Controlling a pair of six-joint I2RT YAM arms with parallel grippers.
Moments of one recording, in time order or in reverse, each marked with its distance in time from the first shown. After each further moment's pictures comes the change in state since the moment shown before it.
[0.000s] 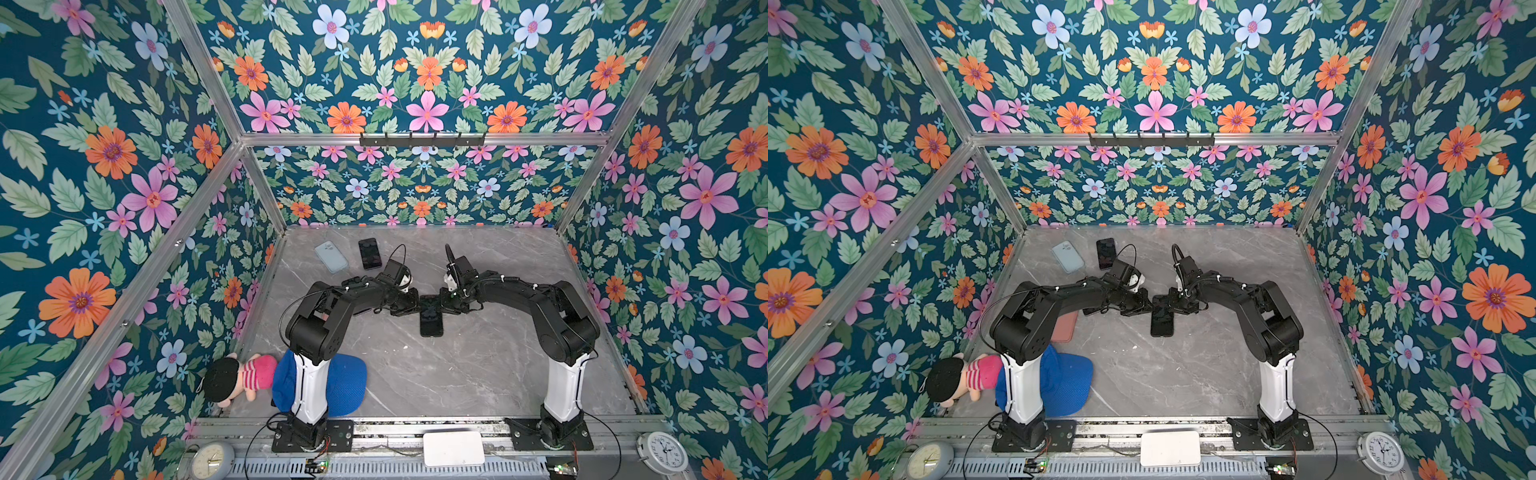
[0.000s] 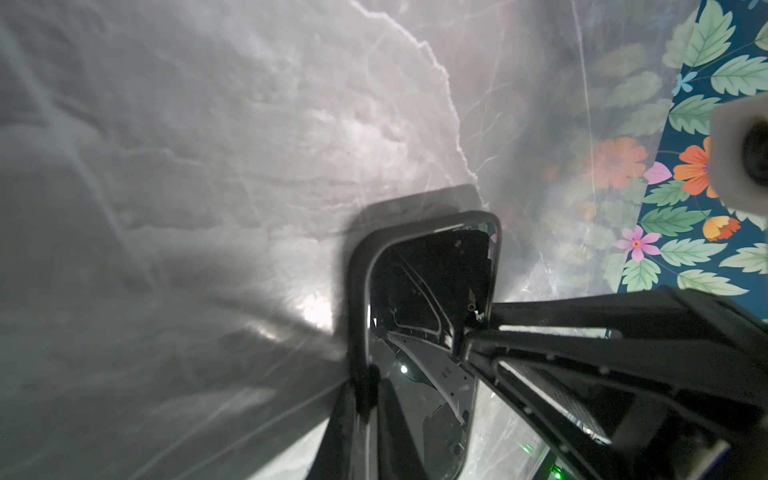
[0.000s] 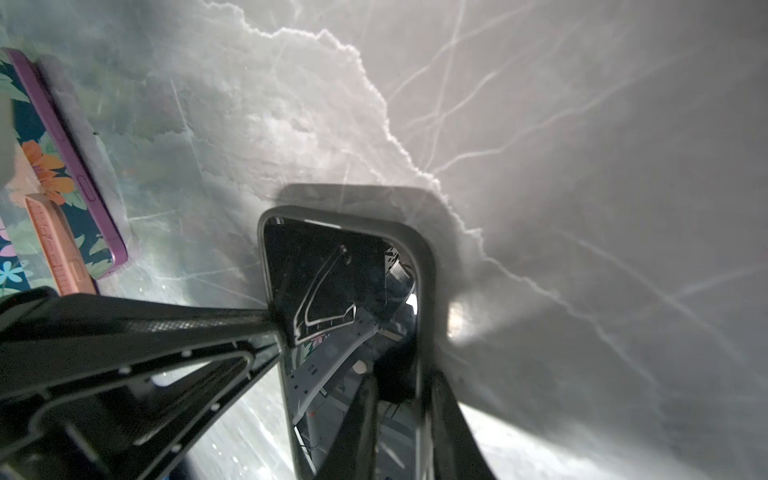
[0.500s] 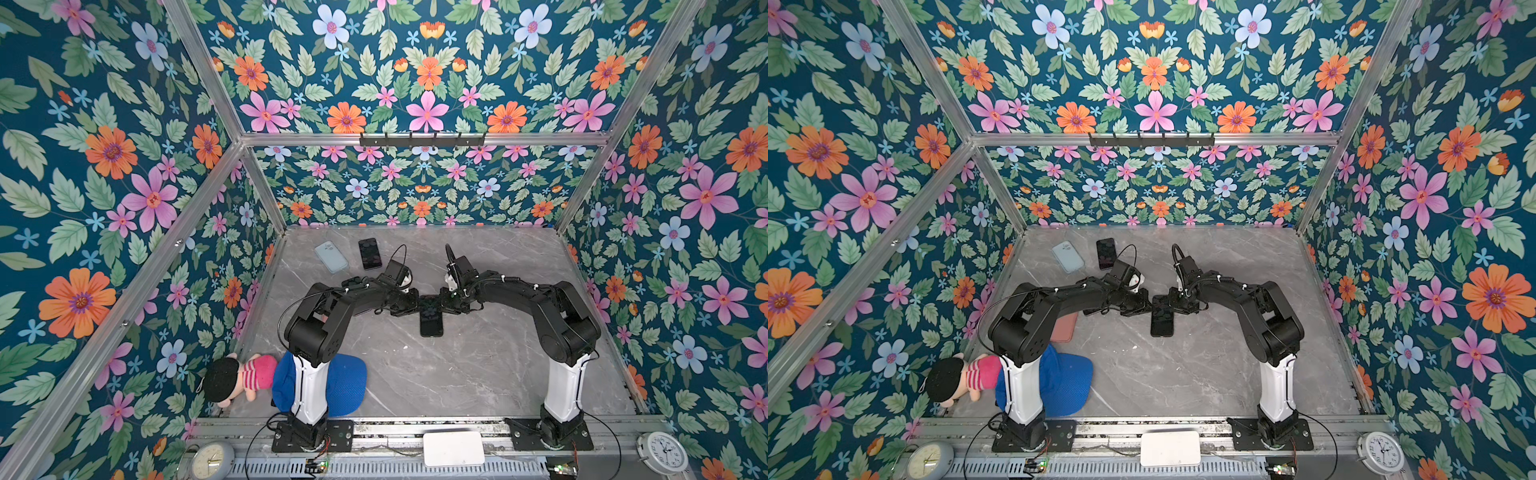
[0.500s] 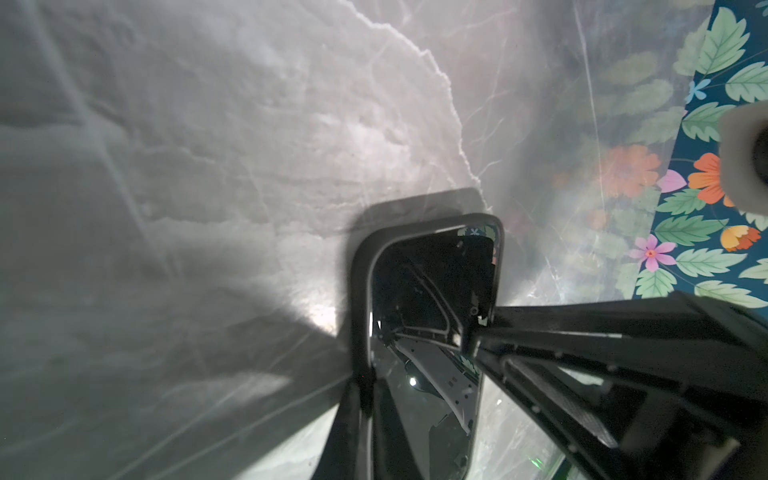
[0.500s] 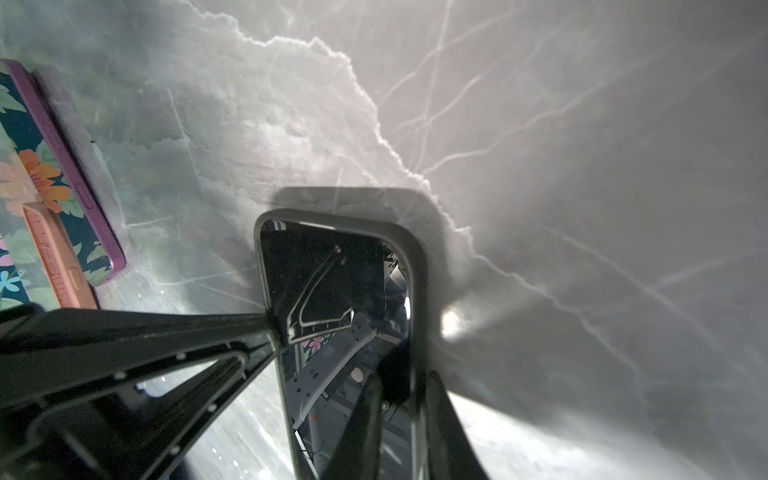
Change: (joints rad) left arm -0.014 -0.027 -0.013 -0.003 -0.048 -0.011; right arm 0.003 -0.008 0.002 -0.012 0.017 0.010
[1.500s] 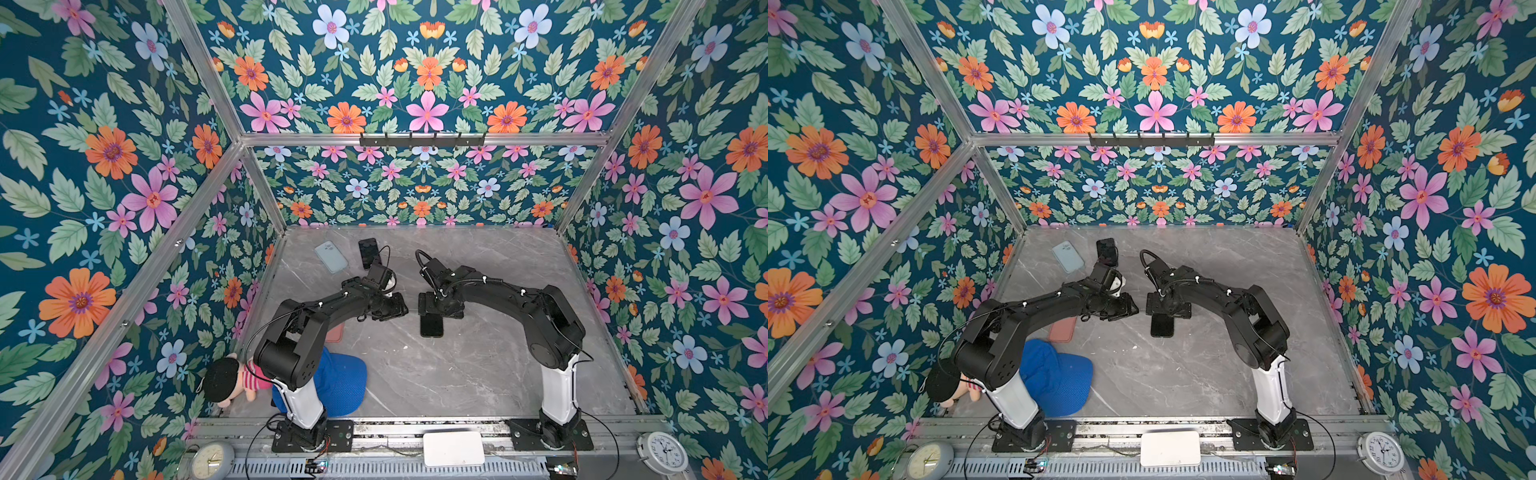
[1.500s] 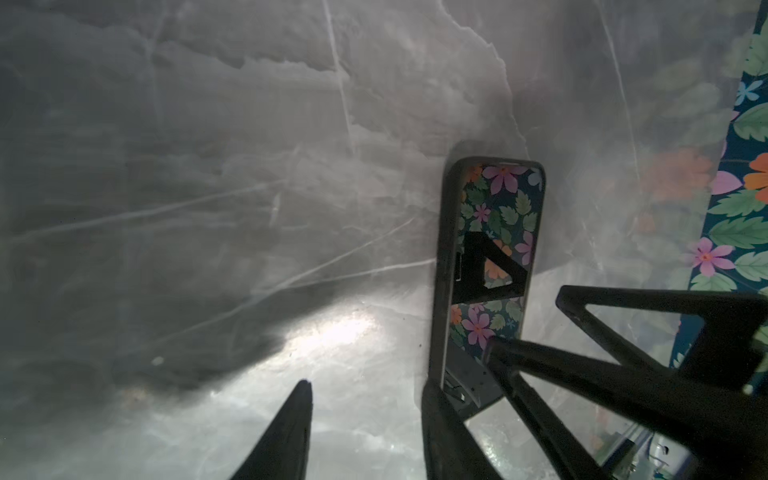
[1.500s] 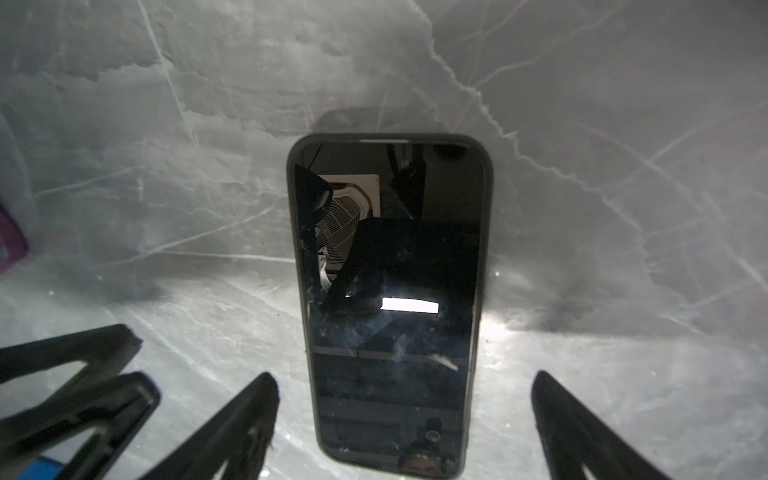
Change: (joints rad) left arm 0.076 -0.240 -0.169 -0.113 -0.099 0.092; right arm 0.182 0.045 0.226 -0.336 0.299 0.110
